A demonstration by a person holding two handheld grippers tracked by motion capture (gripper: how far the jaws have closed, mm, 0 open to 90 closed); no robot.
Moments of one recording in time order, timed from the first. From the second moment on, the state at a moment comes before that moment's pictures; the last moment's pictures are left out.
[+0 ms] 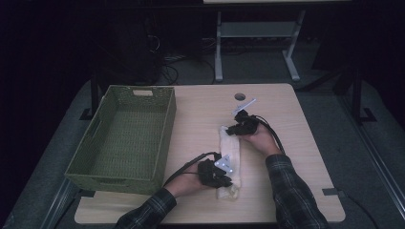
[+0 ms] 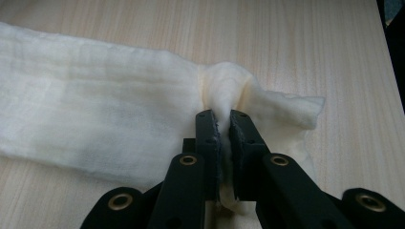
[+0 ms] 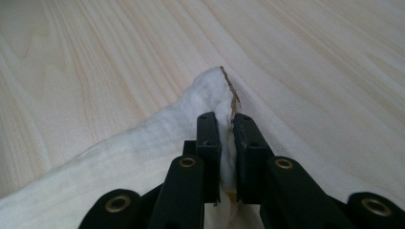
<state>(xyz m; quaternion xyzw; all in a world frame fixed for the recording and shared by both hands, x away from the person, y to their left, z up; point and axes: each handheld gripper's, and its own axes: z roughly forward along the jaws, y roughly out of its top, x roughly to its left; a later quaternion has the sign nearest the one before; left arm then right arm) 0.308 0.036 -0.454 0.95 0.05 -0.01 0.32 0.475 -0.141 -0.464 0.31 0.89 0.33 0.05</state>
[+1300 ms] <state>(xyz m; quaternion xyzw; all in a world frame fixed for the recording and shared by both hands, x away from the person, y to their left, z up) 0.332 0.124 -0.314 0.92 0.05 0.01 0.40 0.492 -0.088 -0.352 0.28 0.88 0.37 0.09</state>
